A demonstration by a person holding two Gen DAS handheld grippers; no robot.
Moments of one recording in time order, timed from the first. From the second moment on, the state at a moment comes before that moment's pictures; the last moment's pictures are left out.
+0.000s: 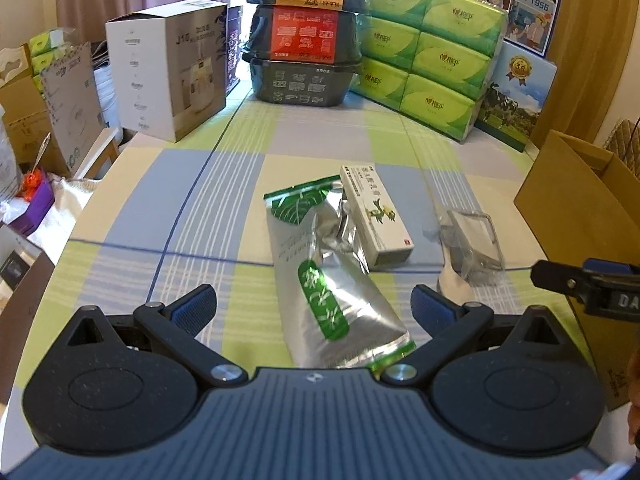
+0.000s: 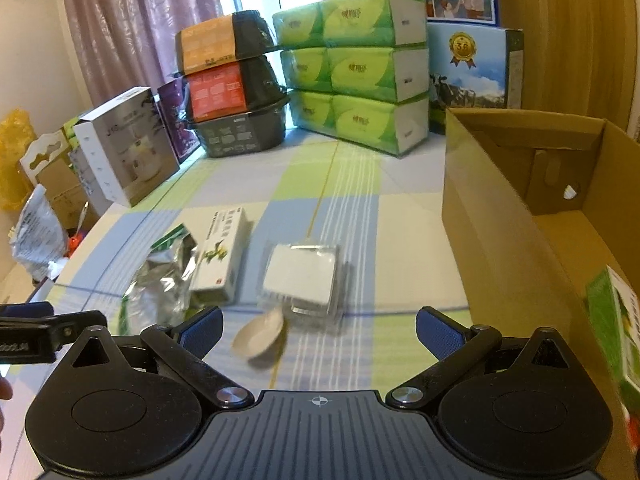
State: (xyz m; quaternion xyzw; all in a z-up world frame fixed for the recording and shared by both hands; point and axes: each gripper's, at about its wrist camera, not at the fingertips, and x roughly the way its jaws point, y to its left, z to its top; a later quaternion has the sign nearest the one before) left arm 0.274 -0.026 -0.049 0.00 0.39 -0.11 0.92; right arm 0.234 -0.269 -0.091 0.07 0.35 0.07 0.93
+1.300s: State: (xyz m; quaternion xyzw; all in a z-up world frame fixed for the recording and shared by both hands) left arm 0.341 -0.050 -0.103 0.01 0.45 -0.10 0.89; right arm 0.303 -0.251 -0.136 0.04 0.39 0.06 0.92
